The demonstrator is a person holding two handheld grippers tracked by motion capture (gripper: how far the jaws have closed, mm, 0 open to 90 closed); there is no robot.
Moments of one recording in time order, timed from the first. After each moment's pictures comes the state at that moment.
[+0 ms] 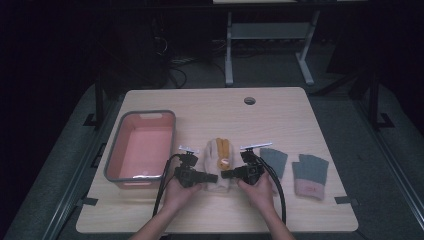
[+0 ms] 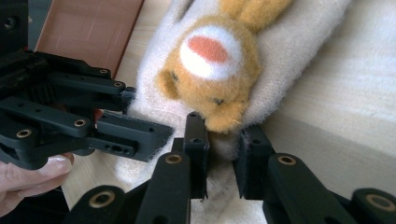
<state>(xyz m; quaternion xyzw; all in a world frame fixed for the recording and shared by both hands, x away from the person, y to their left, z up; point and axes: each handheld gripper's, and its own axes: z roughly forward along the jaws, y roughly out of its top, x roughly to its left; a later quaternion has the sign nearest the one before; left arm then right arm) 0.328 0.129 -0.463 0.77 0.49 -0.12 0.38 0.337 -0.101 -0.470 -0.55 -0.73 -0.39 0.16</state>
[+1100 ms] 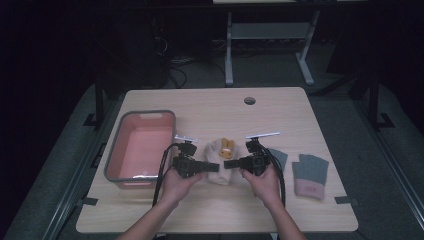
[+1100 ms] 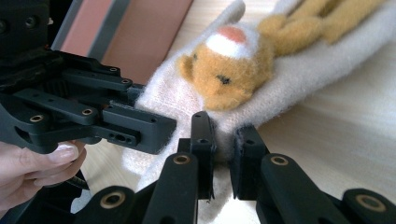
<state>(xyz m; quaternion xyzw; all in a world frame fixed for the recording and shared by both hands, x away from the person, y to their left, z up) 0.337 0.129 -0.420 0.77 0.47 -0.11 0.43 0.341 -0.112 -0.425 -0.52 -0.73 -0.42 0.14</state>
